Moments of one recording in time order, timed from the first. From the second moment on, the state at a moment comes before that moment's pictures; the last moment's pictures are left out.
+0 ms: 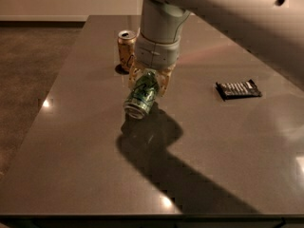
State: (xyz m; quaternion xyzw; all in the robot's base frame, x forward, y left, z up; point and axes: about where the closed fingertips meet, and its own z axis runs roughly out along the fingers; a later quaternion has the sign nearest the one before) arm 0.533 0.003 0.893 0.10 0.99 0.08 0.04
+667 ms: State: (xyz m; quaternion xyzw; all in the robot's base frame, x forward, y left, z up) arm 0.535 0.018 0.921 -0.08 0.98 0.10 0.12
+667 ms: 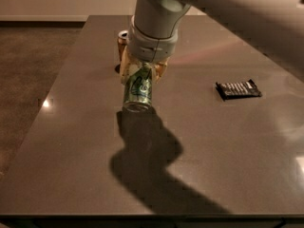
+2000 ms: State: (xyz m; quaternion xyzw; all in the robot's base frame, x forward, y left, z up) arm 0.524 0.021 0.957 -0.31 0.90 0.11 0.29
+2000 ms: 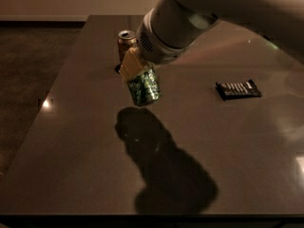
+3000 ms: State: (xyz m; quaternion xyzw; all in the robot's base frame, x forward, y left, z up) arm 0.520 0.015 0.957 -0.33 0.88 0.15 0.32
